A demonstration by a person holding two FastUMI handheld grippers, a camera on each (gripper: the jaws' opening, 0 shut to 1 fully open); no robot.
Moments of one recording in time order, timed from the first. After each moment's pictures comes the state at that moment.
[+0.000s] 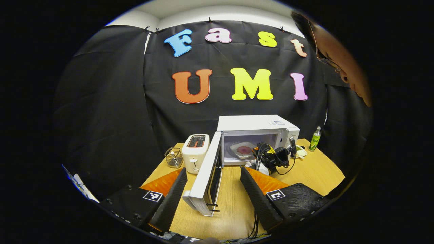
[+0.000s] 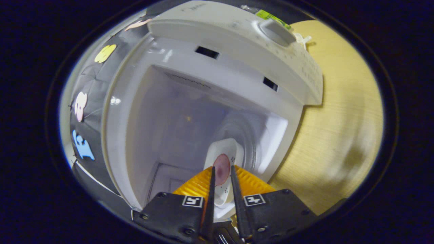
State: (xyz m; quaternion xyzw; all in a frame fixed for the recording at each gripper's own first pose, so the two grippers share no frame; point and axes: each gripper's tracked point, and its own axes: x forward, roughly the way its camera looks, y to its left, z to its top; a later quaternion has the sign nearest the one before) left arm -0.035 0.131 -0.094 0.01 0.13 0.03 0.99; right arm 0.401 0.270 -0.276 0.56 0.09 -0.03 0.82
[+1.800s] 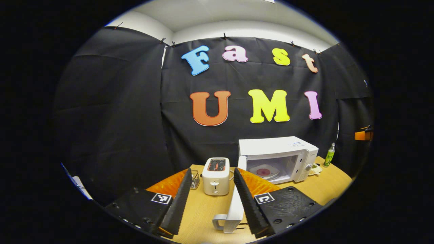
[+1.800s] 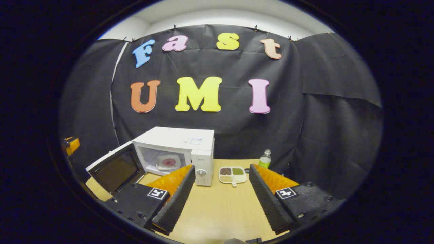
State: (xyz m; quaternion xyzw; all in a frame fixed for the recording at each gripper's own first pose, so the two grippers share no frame) left arm -0.009 0.212 -0.059 0.01 0.02 0.08 1.00; right arm 0.063 0.016 -0.060 0.00 0.08 -0.03 1.00
